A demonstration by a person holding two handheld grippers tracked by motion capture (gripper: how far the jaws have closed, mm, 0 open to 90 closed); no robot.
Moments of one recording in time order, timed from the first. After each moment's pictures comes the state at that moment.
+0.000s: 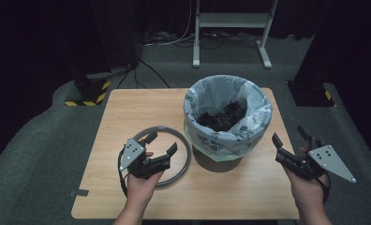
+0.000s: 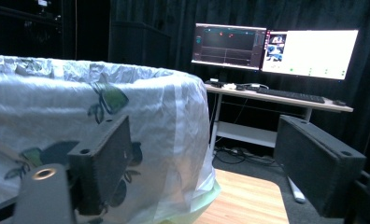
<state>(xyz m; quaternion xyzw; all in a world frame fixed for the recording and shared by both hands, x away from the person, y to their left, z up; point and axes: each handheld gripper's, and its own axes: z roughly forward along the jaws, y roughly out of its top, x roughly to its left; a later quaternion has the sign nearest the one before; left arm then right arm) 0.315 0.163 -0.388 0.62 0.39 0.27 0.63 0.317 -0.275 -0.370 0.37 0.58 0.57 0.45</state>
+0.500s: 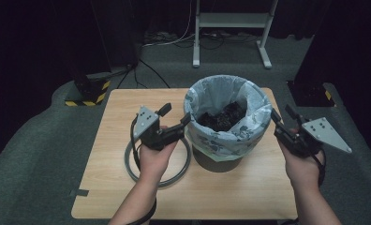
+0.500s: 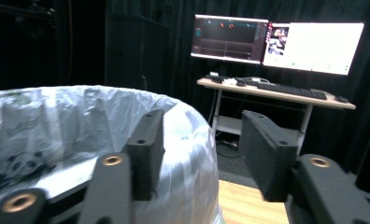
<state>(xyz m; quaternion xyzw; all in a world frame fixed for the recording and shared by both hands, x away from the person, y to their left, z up) 0.371 0.125 -0.326 0.61 0.40 0.27 0.63 0.353 -0.249 -0.318 0.39 0.60 0.55 0.44</state>
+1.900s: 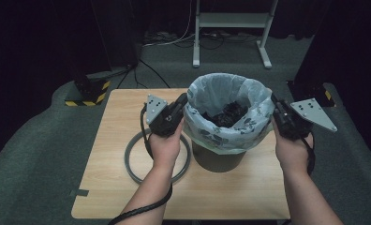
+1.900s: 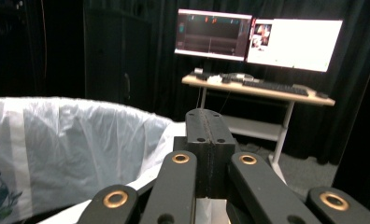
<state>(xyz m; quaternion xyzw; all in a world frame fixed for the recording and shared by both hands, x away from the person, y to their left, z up) 0.386 0.108 -0.312 0.57 0.42 0.30 0.64 0.377 -0.223 -0.292 0.41 0.58 0.53 0.46</state>
